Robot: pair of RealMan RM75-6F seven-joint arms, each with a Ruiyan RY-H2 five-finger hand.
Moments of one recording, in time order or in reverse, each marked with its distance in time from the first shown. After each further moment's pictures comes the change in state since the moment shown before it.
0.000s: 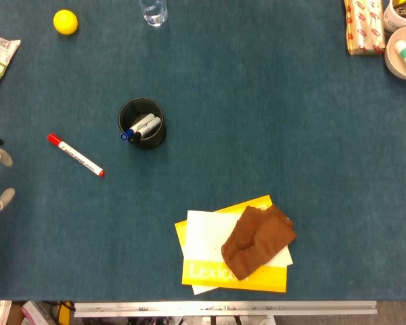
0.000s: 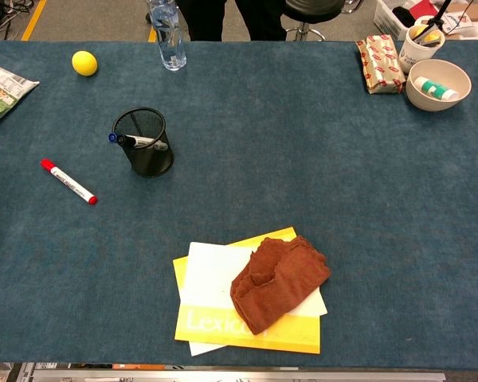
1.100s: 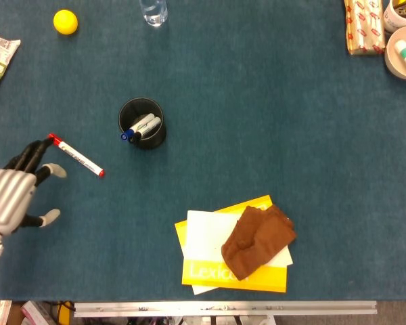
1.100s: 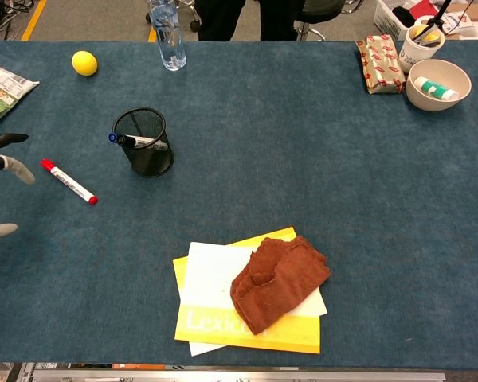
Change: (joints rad) left arm -0.089 -0.002 0.064 -0.090 0.045 -0.184 -0.085; right arm 0.011 0.006 0.003 -0.007 -0.012 -0.013 0.039
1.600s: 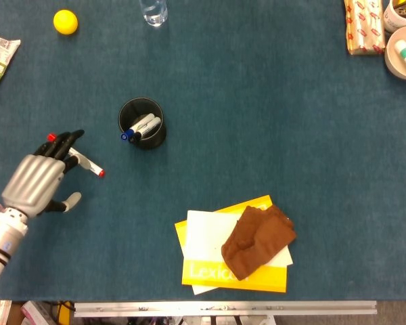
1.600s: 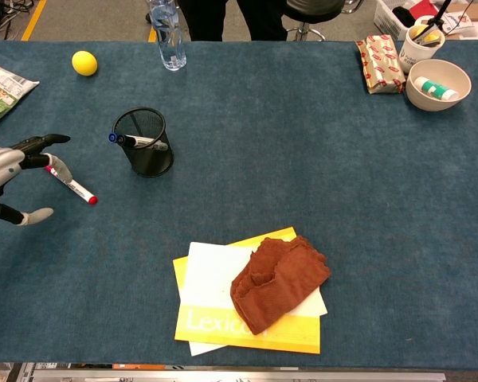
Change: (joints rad) left arm -0.111 -0.058 -0.036 0.024 -0.058 -0.151 0.023; right arm 0.002 0.002 -0.002 0.002 -0.001 0.001 0.005
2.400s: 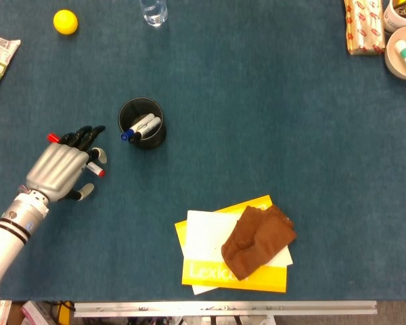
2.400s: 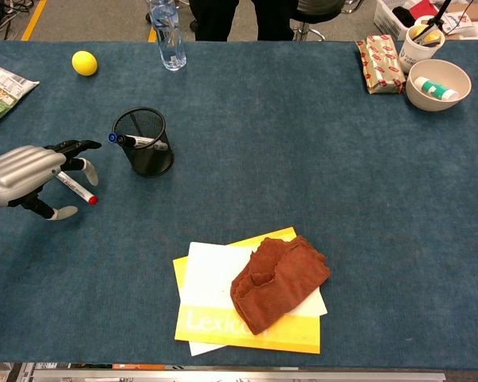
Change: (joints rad) left arm -0.110 -0.104 -0.009 0.130 -0.041 -0.111 0.080; right arm -0.008 0.006 -0.003 -0.016 0.009 0.005 -0.025
